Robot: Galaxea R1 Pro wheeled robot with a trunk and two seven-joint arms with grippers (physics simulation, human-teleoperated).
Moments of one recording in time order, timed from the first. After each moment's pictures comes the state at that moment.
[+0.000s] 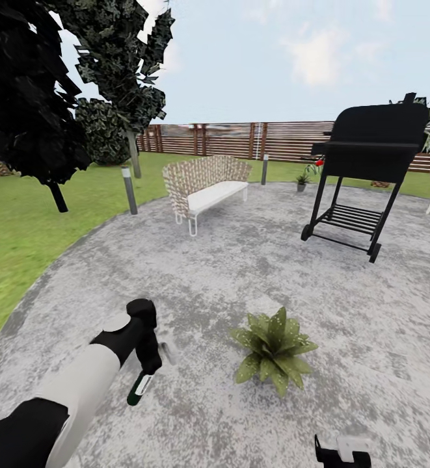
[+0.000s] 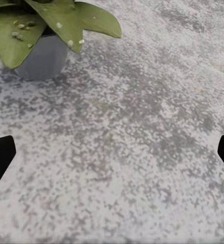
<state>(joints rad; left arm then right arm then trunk) -0.91 -0.04 -0.23 -0.59 -1.28 0.72 -1.41 -0.36 -0.07 -0.54 -0.17 0.55 -0.54 -0.10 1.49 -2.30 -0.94</state>
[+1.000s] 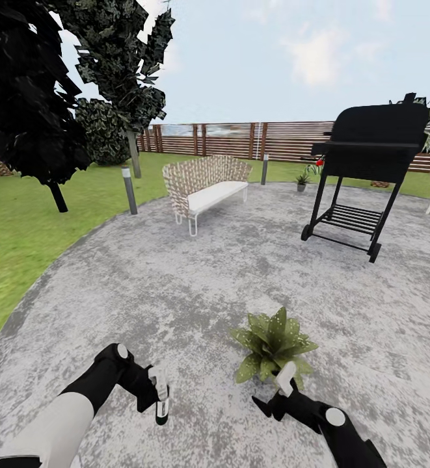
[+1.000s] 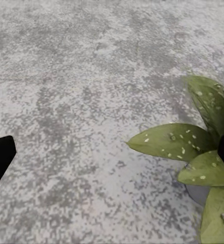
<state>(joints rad) -0.70 0.03 0.02 -0.56 -0.97 0.10 -1.19 -0.41 0.01 -0.26 -0.66 0.57 -0.28 0.70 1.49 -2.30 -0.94</state>
